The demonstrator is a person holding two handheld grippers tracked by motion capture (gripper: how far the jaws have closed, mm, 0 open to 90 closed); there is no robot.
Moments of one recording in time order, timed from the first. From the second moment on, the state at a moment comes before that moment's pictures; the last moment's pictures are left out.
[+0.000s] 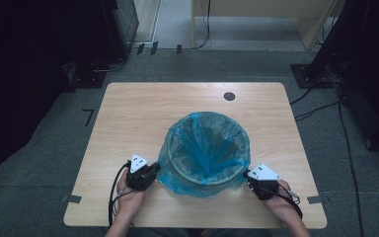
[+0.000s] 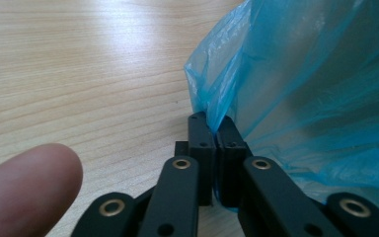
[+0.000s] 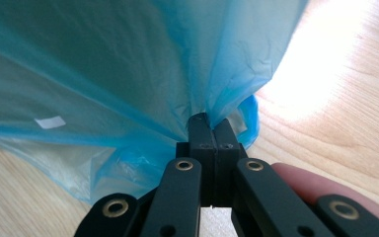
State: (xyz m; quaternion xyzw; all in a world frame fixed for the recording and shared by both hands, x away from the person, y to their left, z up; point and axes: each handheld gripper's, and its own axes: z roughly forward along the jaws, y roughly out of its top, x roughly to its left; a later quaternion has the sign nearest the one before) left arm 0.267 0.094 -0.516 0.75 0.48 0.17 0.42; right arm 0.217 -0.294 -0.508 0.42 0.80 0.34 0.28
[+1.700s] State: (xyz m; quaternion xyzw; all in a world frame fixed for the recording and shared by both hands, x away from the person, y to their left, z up) left arm 0.272 0.165 -0.493 0.67 0.50 0.23 0.50; right arm 0.191 -0.338 -0.455 0.36 0.70 0.56 0.26
